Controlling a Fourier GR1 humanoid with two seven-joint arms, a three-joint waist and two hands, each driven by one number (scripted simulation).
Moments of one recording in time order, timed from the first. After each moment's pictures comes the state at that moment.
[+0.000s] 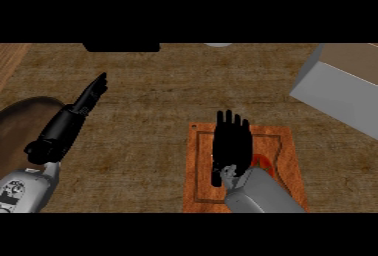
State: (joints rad) left arm -0.24 0.46 -0.21 -1.54 0.09 0.00 -0.07; right arm -0.45 -0.05 0.60 -1.46 0.89 0.33 1.13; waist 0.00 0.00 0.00
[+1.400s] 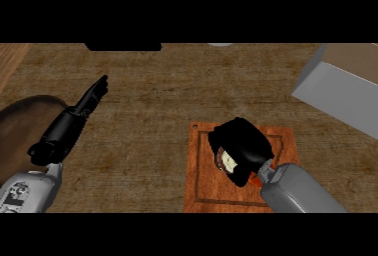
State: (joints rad) left arm -0.22 0.39 -0.14 -1.52 0.01 -0.08 -0.09; right arm -0.43 -0.28 0.60 -1.51 0.86 0.26 0.19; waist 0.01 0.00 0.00
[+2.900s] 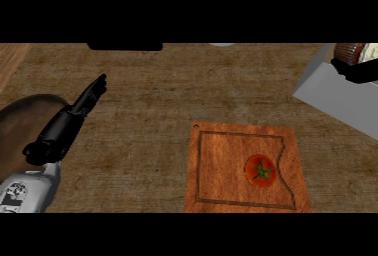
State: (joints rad) left arm -0.22 0.36 -0.09 -1.54 -0.02 -0.13 -0.07; right arm -0.68 -0.55 -0.18 -1.39 0.65 0.20 0.10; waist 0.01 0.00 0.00
